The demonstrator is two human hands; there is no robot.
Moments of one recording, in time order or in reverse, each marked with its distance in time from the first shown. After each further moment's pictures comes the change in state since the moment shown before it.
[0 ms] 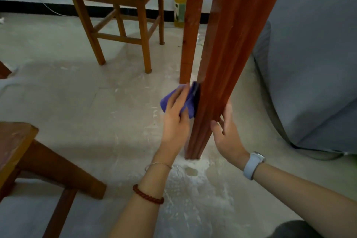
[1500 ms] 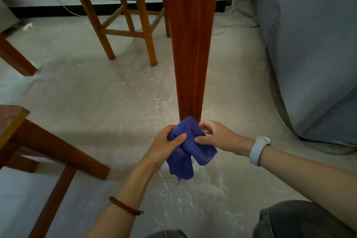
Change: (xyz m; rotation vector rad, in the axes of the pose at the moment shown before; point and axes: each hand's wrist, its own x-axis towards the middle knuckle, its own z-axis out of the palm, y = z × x) left_hand -0.069 -0.011 0.015 -0.031 -0.214 -0.698; right_hand -0.008 0.035 -0.045 0.026 -0.667 0.297
